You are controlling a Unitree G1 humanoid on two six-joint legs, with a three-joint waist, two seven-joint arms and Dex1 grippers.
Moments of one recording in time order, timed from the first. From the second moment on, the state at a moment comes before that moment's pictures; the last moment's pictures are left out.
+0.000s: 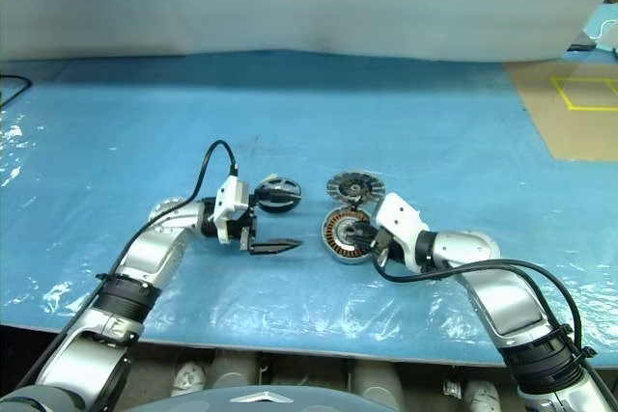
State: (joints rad) left arm -0.40 0.38 -0.20 0.23 -0.31 -0.08 -1.26; right arm -0.09 -0.69 0.16 -0.35 0.23 0.46 0.83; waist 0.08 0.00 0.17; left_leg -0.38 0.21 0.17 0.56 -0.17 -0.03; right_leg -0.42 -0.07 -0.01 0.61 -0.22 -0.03
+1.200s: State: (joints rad) left arm -0.42 0.38 -0.20 0.31 -0.30 -0.12 -1.26; right arm -0.12 -0.66 0.17 -0.36 0.25 0.51 0.82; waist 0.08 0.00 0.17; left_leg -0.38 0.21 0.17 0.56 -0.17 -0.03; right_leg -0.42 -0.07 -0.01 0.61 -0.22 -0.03
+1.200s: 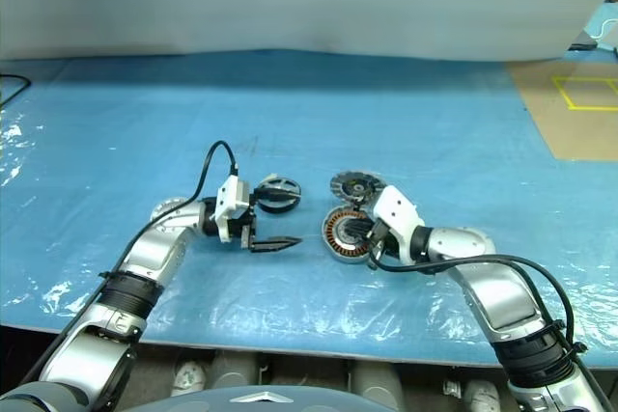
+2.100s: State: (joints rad) left arm -0.42 0.41 -0.06 0.30 -0.38 -0.02 -1.19; right arm -0.05 -0.74 -0.03 -0.54 0.53 0.69 0.88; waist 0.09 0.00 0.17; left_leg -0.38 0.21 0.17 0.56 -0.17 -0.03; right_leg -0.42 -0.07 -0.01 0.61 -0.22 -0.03
